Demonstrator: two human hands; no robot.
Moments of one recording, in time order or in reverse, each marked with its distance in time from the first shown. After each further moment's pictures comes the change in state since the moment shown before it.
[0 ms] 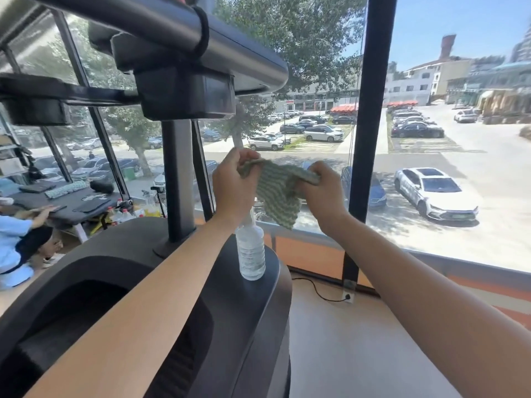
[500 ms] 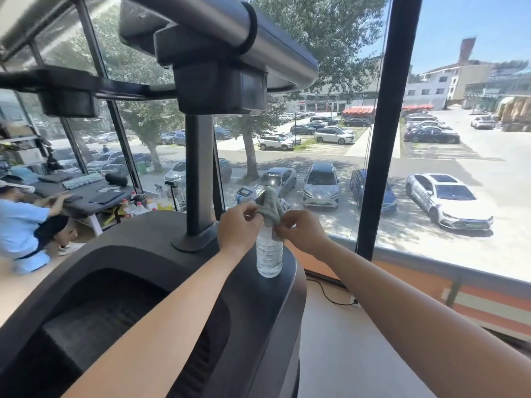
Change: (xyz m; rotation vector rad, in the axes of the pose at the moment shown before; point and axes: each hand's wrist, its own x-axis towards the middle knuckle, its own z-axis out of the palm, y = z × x) left_hand -0.055 -0.076 -0.032 0.357 -0.184 -0.310; right_hand -0.034 0.053 0.062 -0.450 -0.410 0.101
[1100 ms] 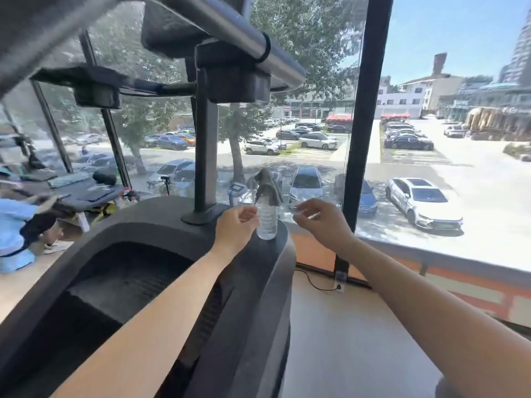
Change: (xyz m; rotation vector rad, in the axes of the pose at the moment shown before) left_hand -0.134 0.005 -0.080 -0.249 -0.195 -0.067; right_hand -0.179 -0.030 -0.035 0.101 0.171 -0.073
